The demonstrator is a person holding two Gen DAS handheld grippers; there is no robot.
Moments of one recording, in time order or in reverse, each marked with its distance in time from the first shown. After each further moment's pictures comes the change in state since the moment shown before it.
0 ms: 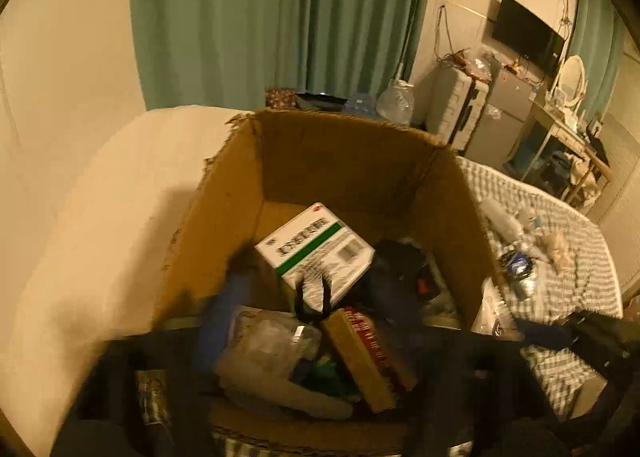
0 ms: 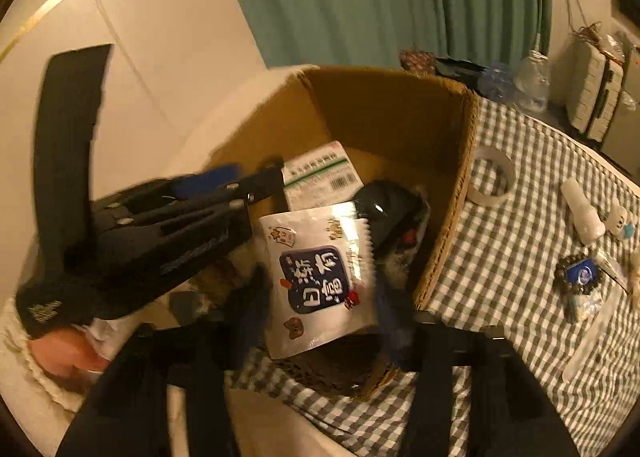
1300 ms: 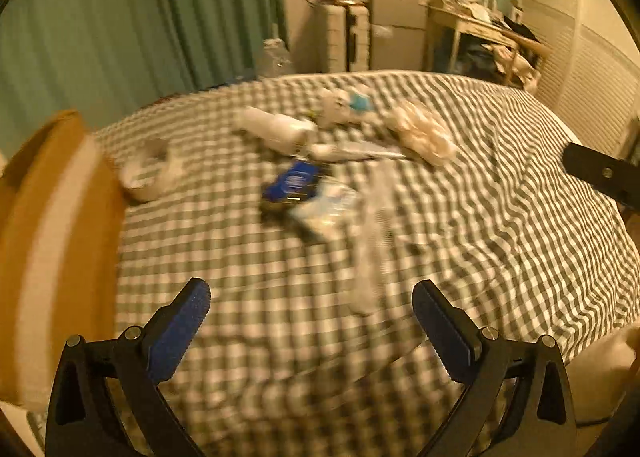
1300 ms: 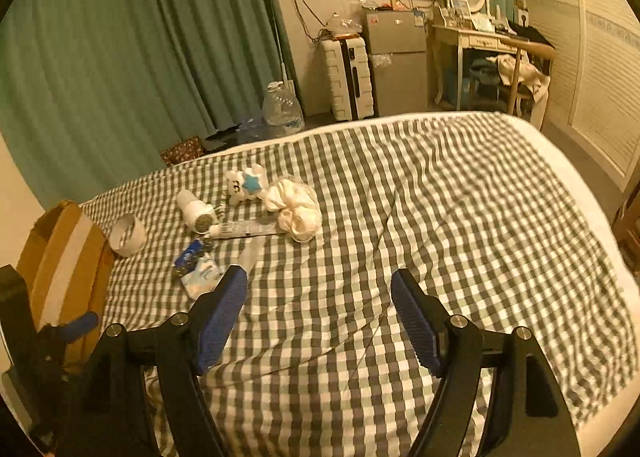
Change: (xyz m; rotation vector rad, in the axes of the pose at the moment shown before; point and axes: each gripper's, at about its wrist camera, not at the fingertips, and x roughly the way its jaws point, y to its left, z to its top) left arm 0.054 -0.343 -0.092 0.364 0.094 -0.131; right arm -0.152 -0.331 -0.161 0.557 -0.287 -0.466
